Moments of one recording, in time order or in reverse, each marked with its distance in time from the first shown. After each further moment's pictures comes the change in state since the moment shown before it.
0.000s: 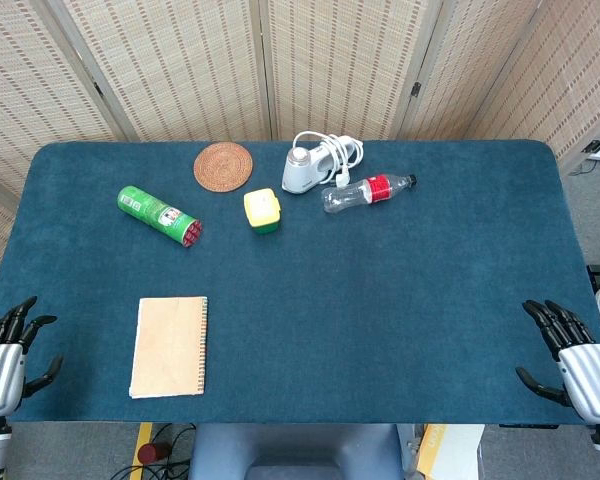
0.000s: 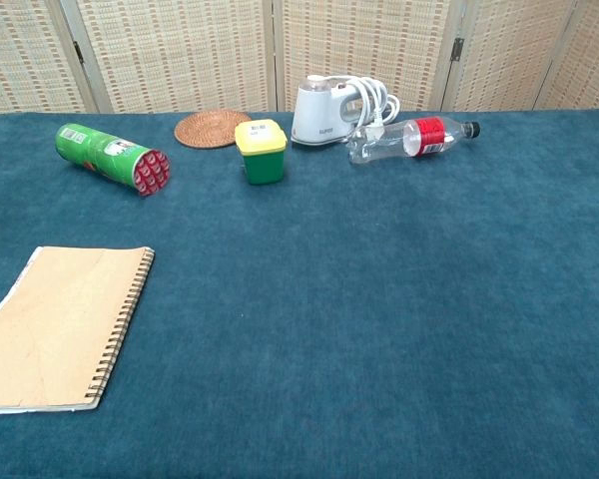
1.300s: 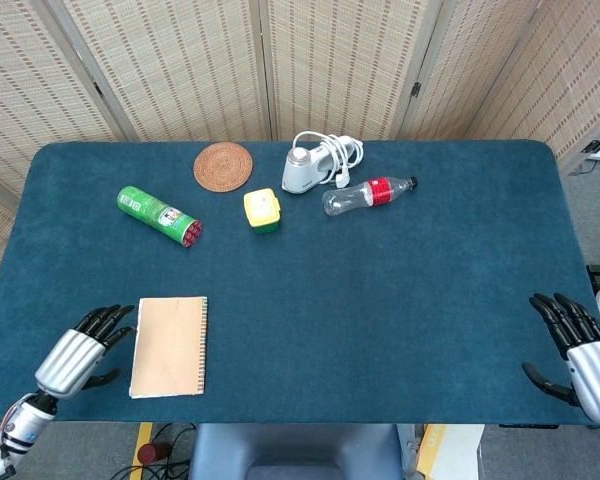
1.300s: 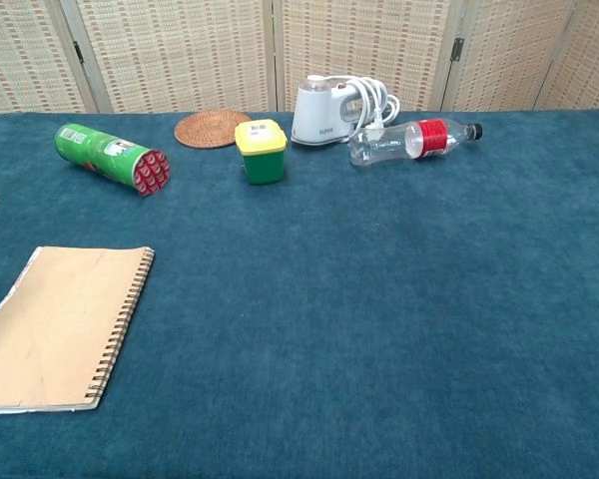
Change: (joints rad) left arm -0.223 -0.150 0.118 0.516 0.375 -0.087 -0.277; right arm -0.009 0.064 0.014 -0.082 -0.029 0.054 -0.069
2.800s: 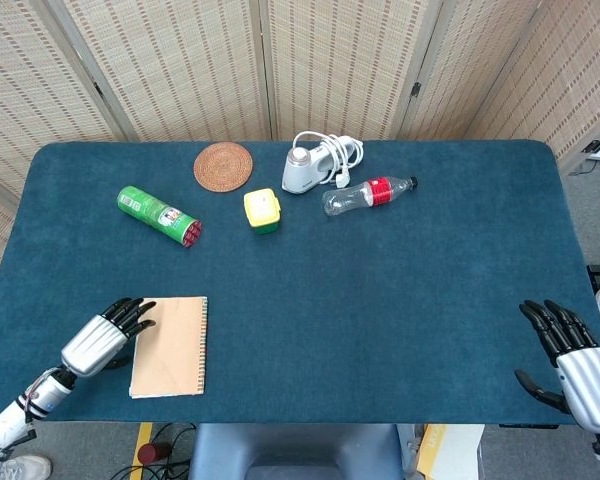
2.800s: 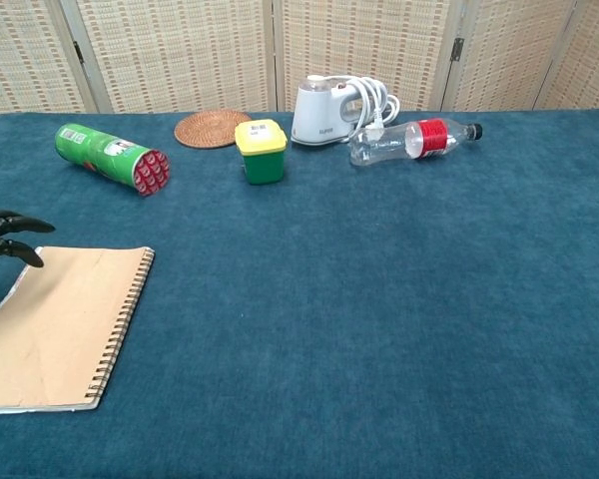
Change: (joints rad) left arm -0.093 -0.426 0.131 0.925 -0.003 0.140 -0.369; right arm -0.019 0.012 -0.012 -0.070 -0.023 -0.001 -0.085
